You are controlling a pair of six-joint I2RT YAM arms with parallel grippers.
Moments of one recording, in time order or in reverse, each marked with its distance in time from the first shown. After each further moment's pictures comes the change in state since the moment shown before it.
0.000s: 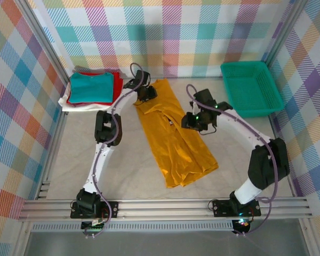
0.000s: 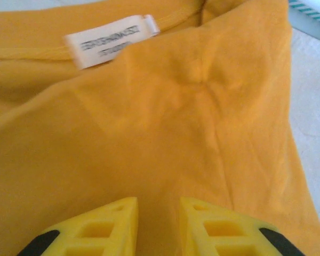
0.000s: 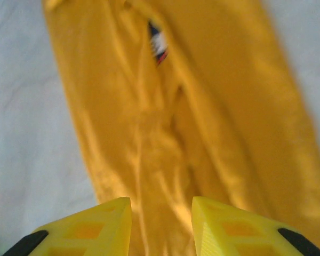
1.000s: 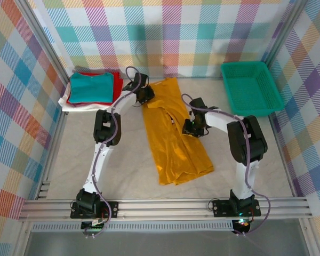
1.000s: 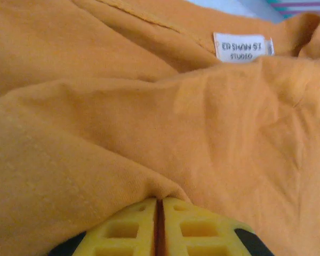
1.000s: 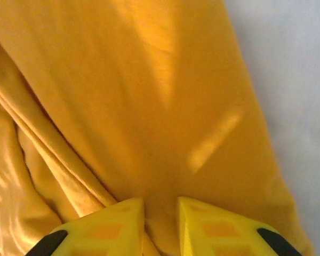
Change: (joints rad) left arm 0.004 0.084 0.036 0.099 0.019 -0.161; right arm -0.047 0.316 -0.083 0.243 -0.044 0.097
